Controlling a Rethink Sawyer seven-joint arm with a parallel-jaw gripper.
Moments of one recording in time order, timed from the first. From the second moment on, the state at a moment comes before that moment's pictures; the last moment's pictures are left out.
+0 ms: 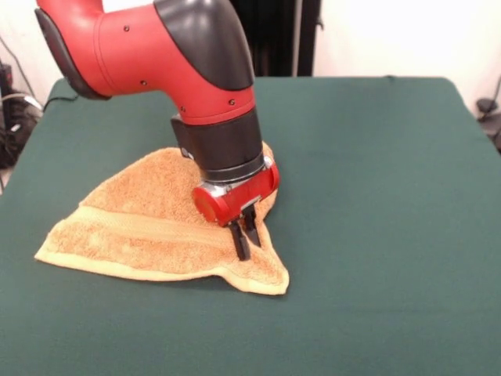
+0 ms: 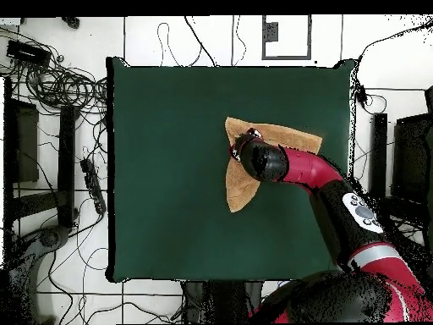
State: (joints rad) arm -0.60 -0.32 0.44 1.47 -0.34 0.34 0.80
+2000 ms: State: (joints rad) arm -0.45 -0.35 0.28 1.76 0.02 -0.20 1.06
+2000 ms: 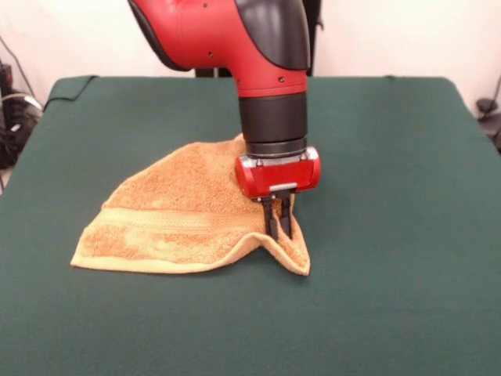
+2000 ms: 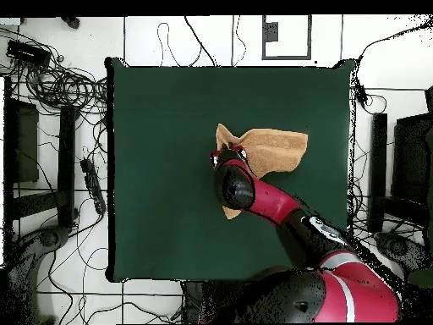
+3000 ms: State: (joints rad) arm -0.50 -0.35 0.33 1.81 0.09 -0.20 1.06
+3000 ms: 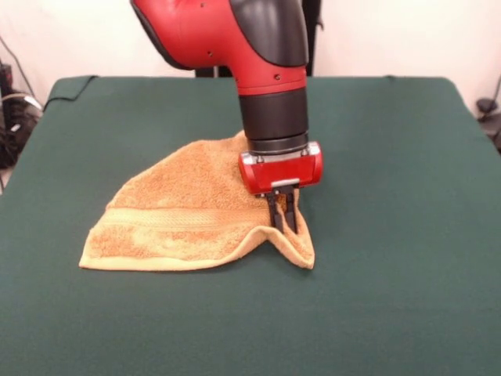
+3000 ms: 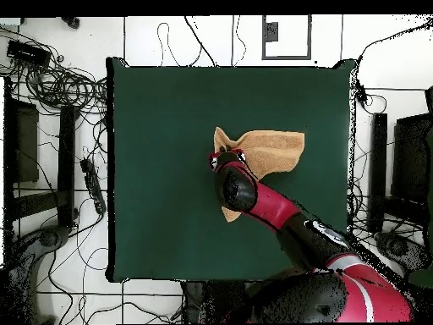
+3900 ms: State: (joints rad) arm -0.48 -0.35 0.32 1.81 0.09 -0.20 1.06
